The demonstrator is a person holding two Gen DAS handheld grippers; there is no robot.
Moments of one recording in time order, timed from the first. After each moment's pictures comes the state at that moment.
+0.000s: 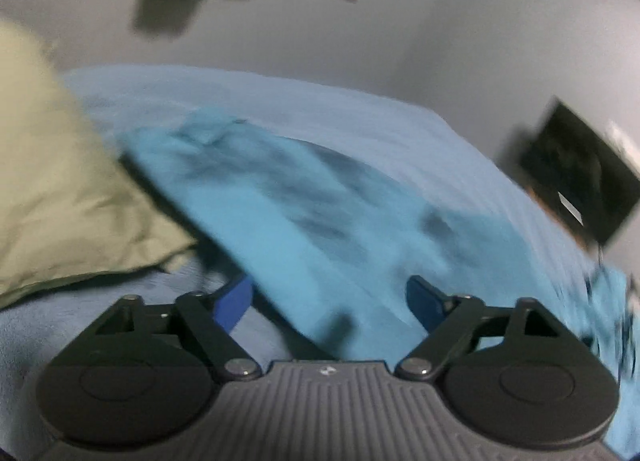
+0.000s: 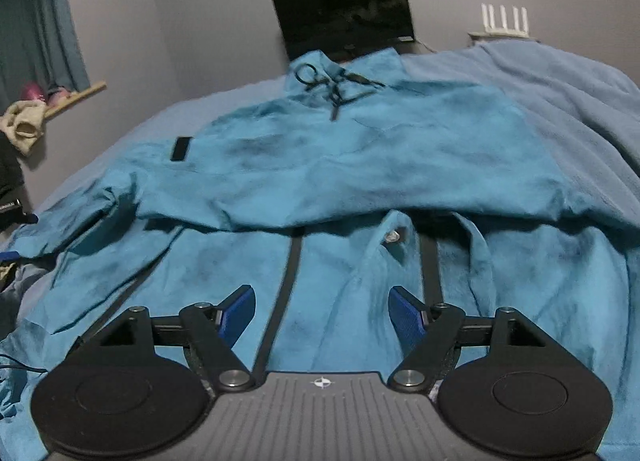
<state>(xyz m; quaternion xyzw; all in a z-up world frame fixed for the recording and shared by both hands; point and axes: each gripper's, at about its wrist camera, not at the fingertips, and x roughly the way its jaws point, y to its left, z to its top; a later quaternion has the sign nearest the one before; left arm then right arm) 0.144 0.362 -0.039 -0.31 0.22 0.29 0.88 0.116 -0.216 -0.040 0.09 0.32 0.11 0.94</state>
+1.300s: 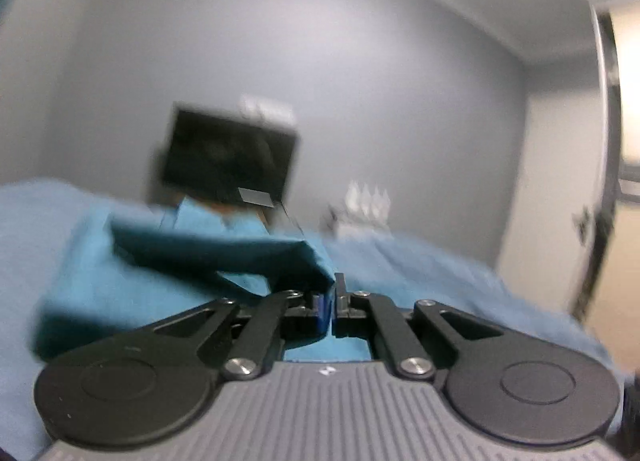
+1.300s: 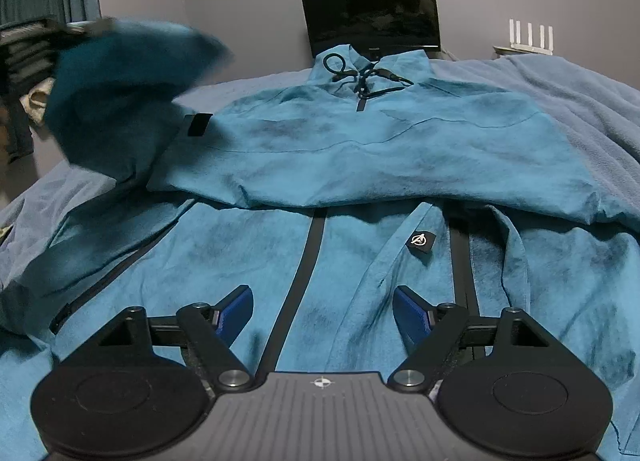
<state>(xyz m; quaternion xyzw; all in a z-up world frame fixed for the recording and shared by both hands) 0.132 0.061 0.000 -0.09 0.11 -0.21 0.97 0.122 -0.196 -0.054 0.05 0.31 0.12 0.94</state>
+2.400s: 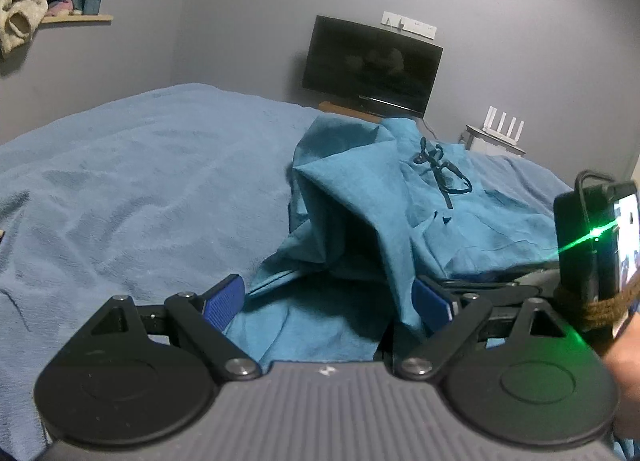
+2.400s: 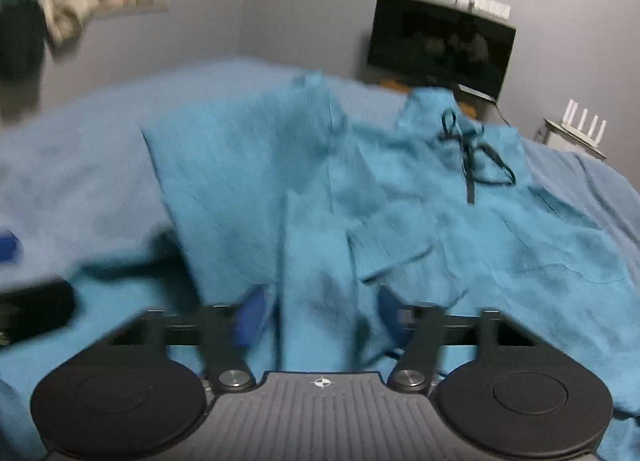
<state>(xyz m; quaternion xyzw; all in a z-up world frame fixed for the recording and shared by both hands) 0.086 0.146 -0.006 -0.11 0.25 -0.01 0.96 0.245 -0.007 -0.013 -0.11 0.33 0.12 0.93</state>
